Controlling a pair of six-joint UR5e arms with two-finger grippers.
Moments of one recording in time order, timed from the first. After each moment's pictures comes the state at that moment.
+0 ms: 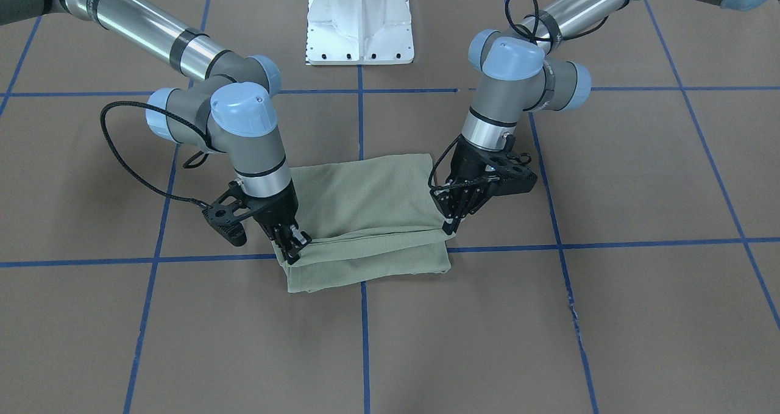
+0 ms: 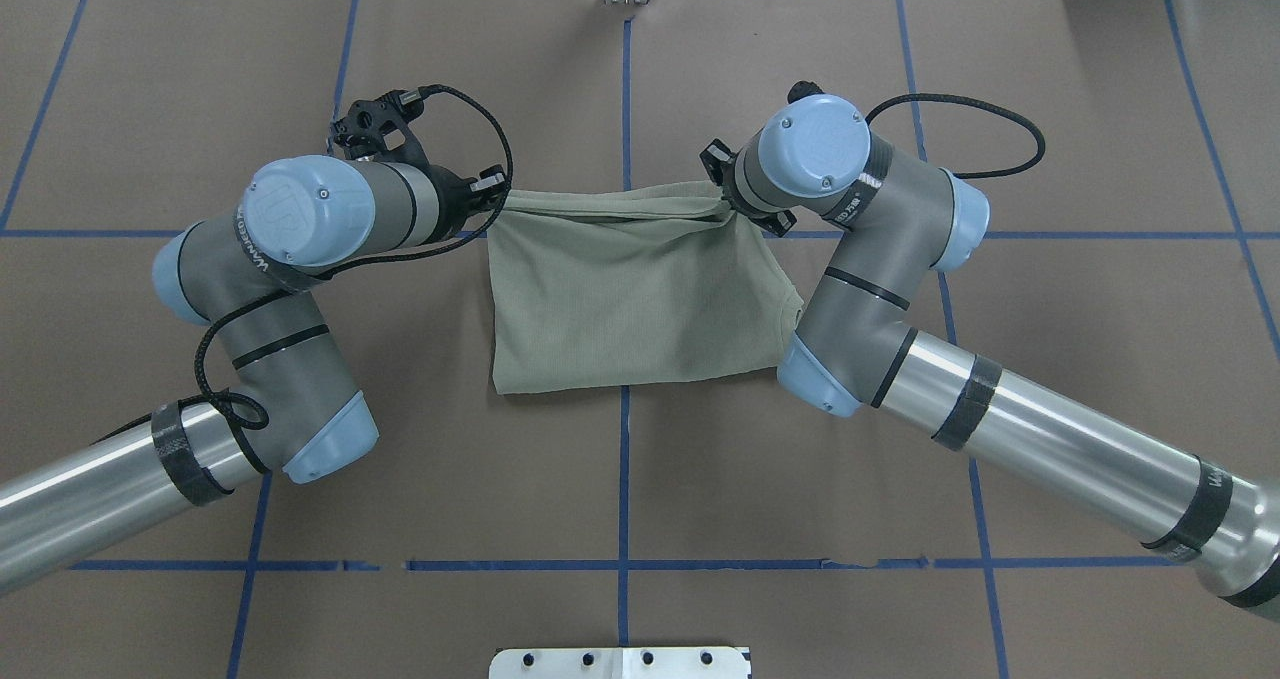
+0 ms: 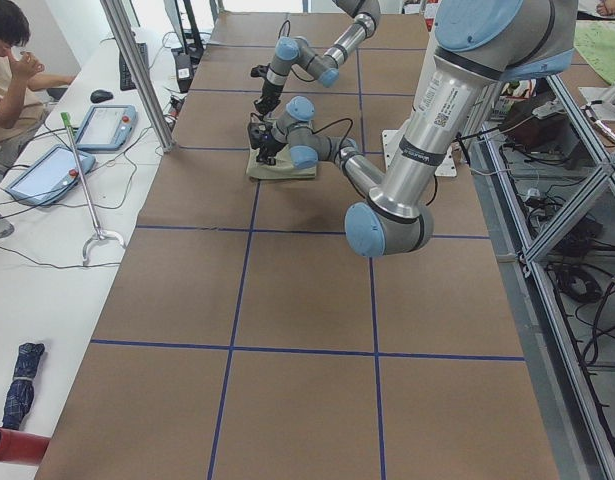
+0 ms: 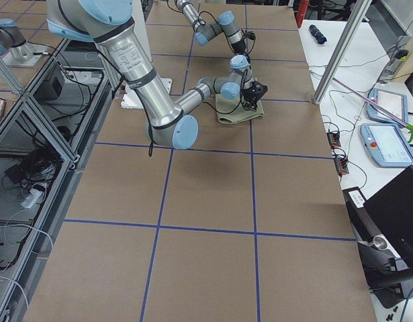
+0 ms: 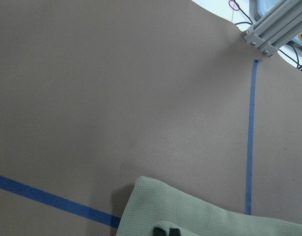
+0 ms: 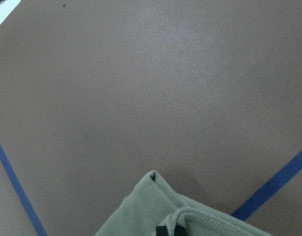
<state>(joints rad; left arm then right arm) -0.64 -2.13 -1.54 -2.18 -1.58 -1.56 0.67 -0.87 1.35 -1.14 1.68 1.88</state>
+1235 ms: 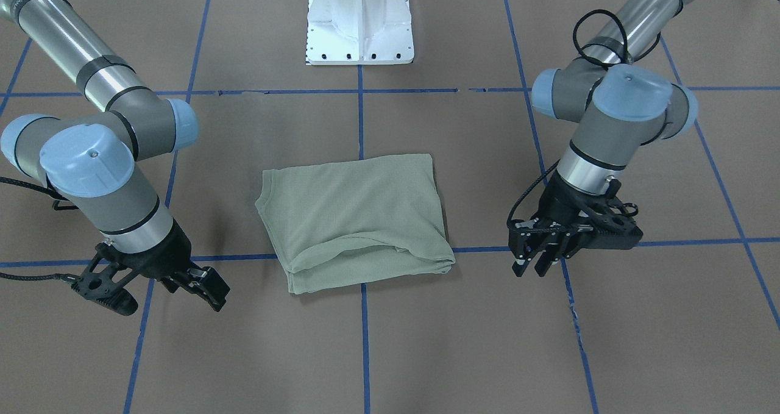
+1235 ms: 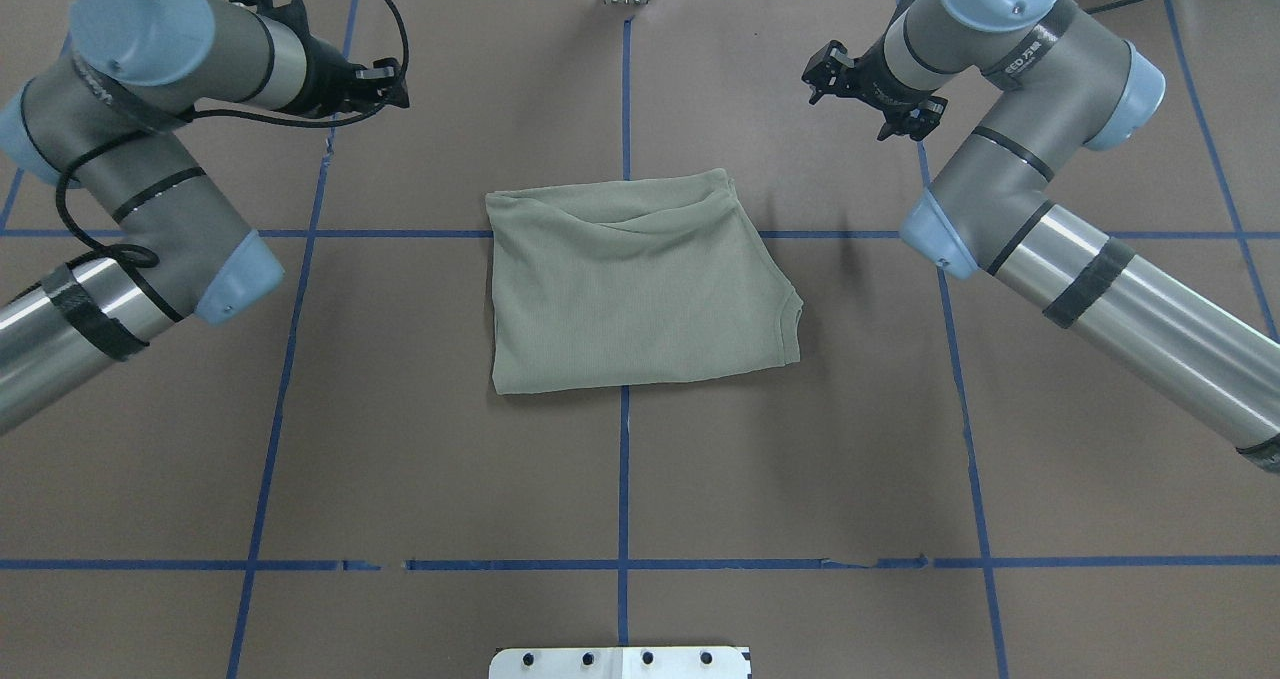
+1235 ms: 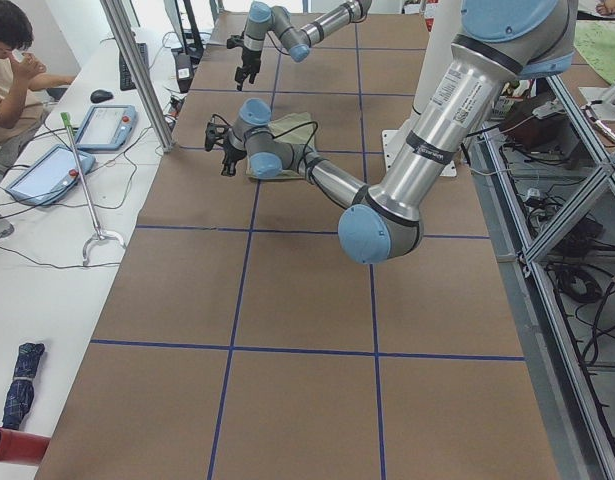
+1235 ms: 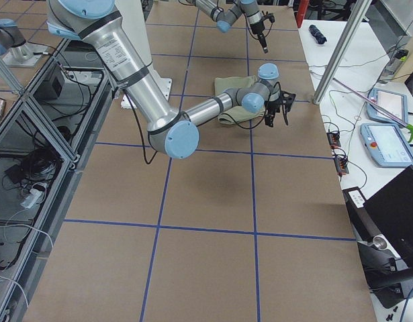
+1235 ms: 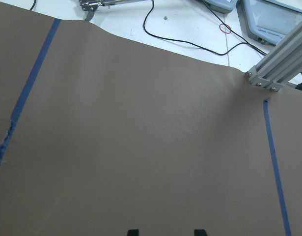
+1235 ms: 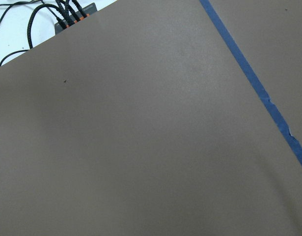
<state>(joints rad) -0.93 -2.10 -1.46 -2.22 -1.91 -1.12 0.92 -0.96 1.36 -1.13 1.99 1.41</state>
